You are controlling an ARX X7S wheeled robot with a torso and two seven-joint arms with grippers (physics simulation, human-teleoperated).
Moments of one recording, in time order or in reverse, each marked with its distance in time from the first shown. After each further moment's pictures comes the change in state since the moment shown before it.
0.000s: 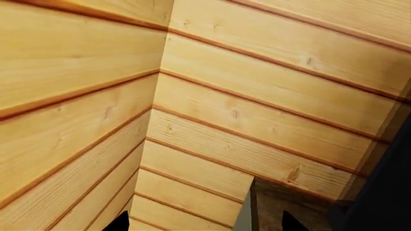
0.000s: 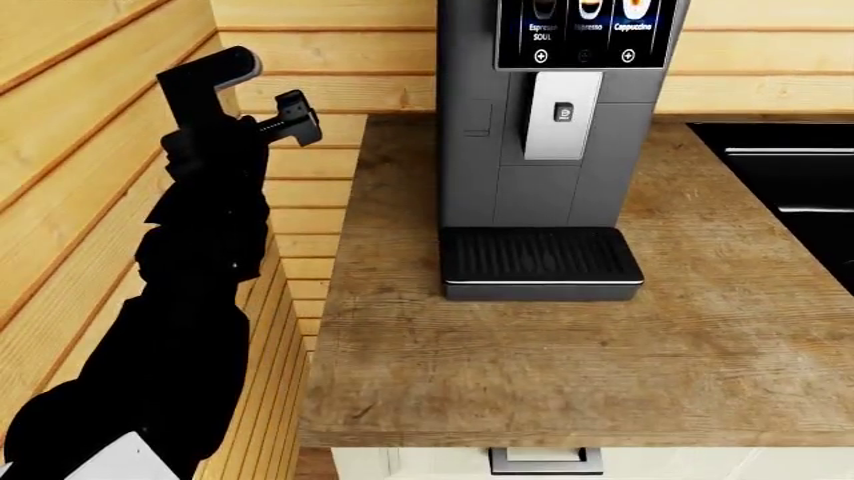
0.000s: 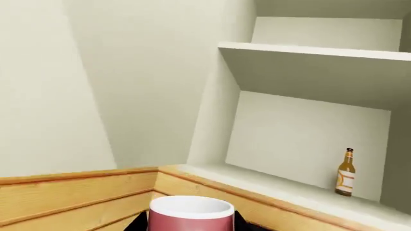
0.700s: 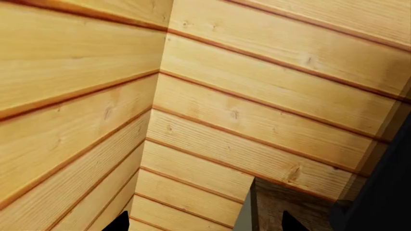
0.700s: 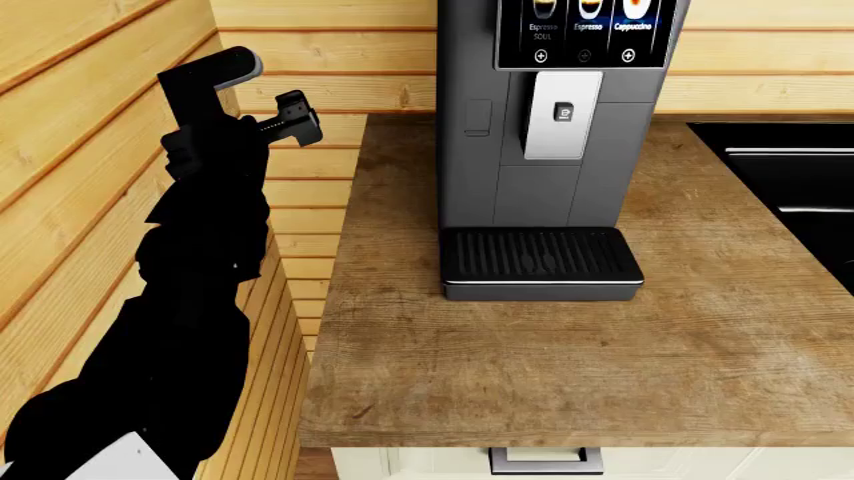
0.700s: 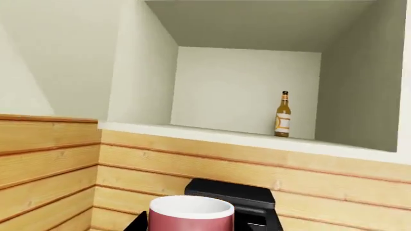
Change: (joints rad) left arm 0.000 0.000 0.006 0.000 -0.002 0.001 0.000; right arm -0.284 0.220 0.074 -0.082 -0.119 0.000 -0.077
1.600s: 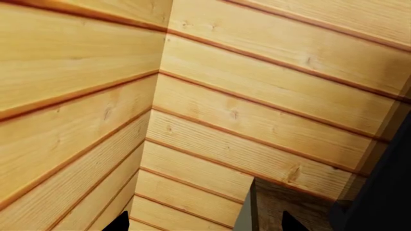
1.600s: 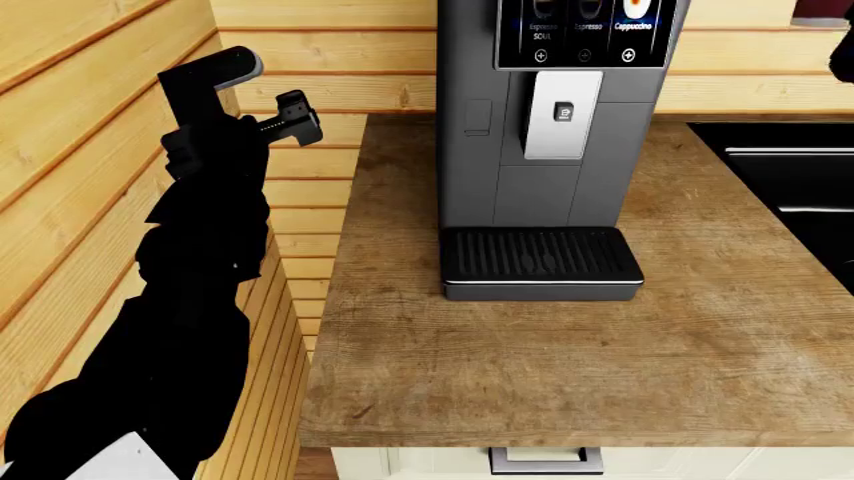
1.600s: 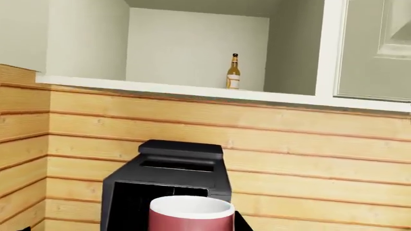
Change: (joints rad) left arm 0.000 0.000 0.002 0.000 0.000 0.002 0.001; right arm -0.141 0.306 0.066 -0.201 0.212 -0.071 0.113
